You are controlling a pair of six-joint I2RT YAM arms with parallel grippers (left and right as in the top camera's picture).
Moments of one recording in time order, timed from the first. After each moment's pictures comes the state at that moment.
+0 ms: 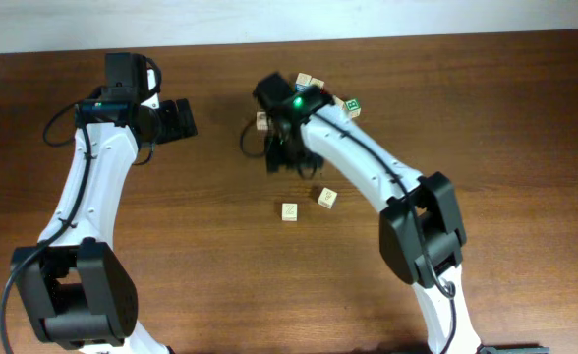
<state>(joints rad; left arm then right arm) 0.00 1.83 1.55 -0.80 0.00 -0.21 0.56 2.25 2.02 -1.13 0.00 0.47</state>
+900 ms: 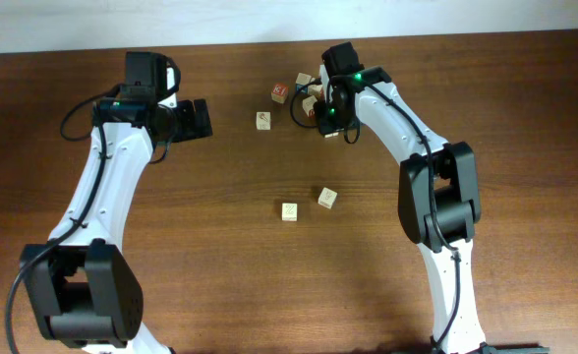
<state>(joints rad) -0.07 1.83 1.55 -0.78 0.00 -0.21 0.29 2.41 2.03 -0.85 -0.07 0.09</state>
